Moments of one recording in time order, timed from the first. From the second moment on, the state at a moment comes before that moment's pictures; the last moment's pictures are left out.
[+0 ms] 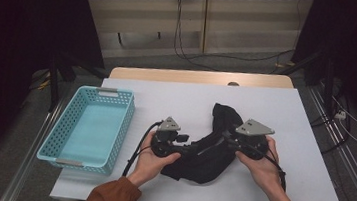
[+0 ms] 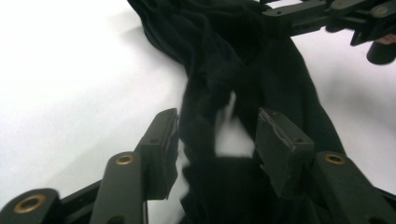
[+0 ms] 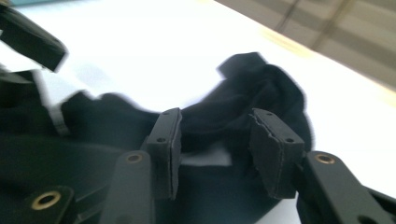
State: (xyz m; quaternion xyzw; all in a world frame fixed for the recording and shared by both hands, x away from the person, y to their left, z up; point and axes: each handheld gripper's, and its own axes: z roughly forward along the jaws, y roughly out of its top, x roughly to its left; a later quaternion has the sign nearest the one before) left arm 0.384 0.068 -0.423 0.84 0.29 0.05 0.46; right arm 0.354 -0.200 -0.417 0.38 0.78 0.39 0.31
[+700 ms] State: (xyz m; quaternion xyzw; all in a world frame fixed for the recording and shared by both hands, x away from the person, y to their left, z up) left arm 0.394 0.054 -0.453 0.85 0.31 0.06 0.42; right arm 0.350 -0.190 -0.428 0.36 0.80 0.40 0.28
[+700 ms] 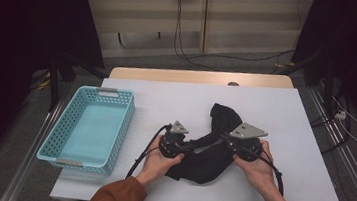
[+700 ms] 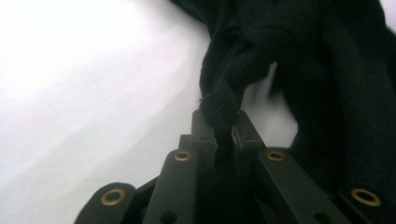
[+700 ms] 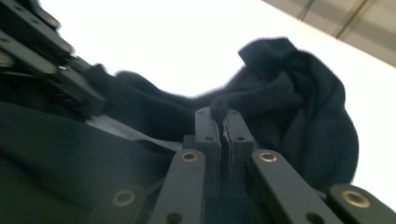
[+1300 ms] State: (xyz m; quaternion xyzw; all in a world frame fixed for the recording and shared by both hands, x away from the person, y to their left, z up) left arm 0.410 0.102 -0.411 0.79 0.37 0.10 0.49; right arm 0.307 -0.179 -0.415 0.31 0.81 0.44 0.24
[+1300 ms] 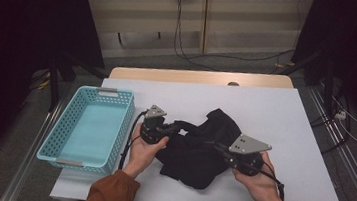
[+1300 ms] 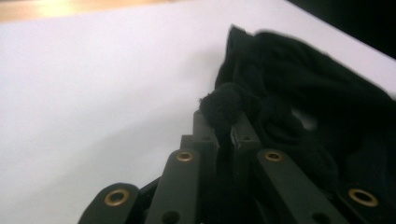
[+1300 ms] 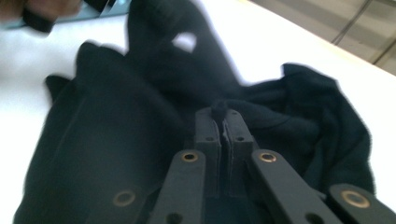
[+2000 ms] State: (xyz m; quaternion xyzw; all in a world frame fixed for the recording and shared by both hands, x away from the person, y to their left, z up) left arm 0.401 0.110 -0.387 0.77 0.34 0.11 0.53; right arm 0.296 -0.151 -0.440 0.27 0.85 0.41 0.18
